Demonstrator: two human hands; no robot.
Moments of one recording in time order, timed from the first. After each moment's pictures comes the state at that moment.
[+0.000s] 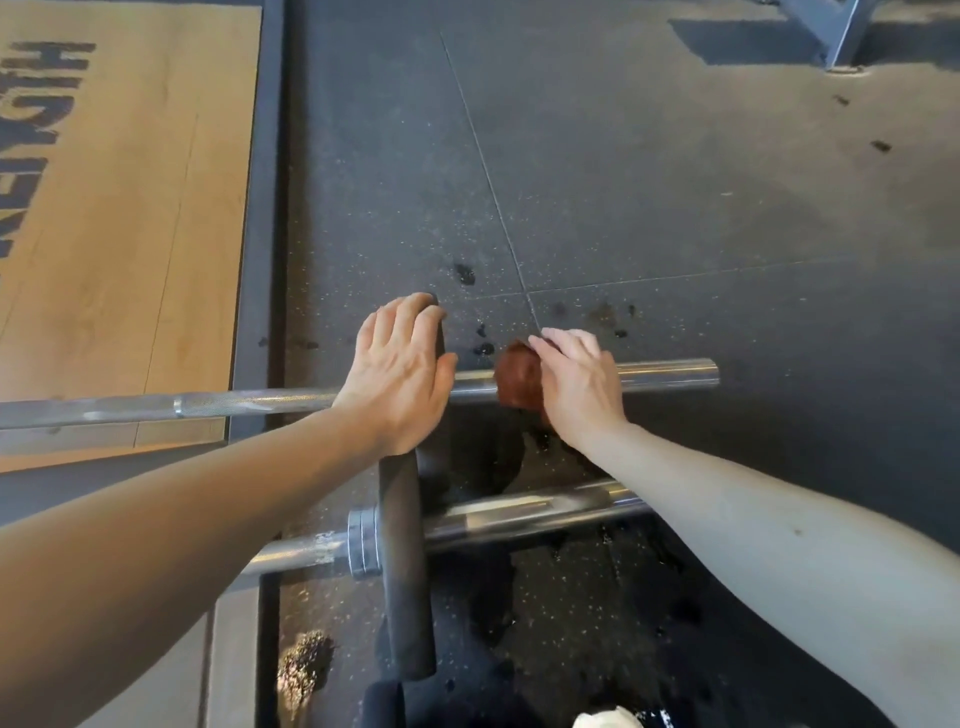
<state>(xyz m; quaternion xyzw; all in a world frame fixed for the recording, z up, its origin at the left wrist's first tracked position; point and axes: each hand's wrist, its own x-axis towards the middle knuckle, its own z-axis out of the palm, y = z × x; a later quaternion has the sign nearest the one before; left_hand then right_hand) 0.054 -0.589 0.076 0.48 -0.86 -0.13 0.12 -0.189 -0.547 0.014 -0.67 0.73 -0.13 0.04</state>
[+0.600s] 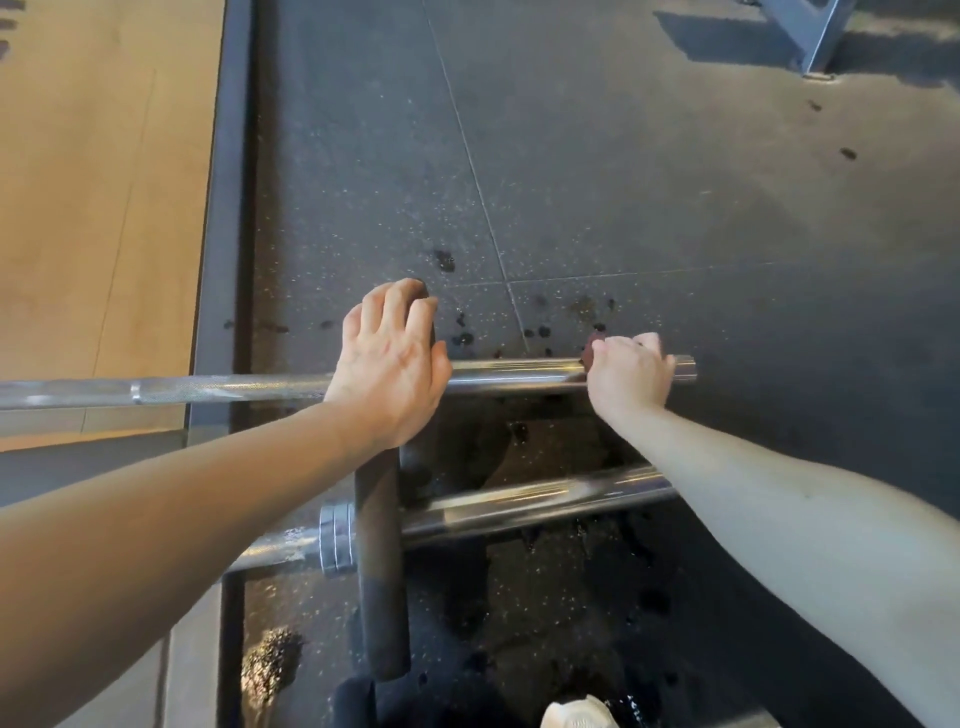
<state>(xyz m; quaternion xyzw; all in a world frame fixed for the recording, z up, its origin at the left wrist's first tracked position) 0.040 -0.587 0.069 0.50 -0.85 -0.12 0.14 -0.243 -0.543 0.034 -0.51 0.86 0.00 0.00</state>
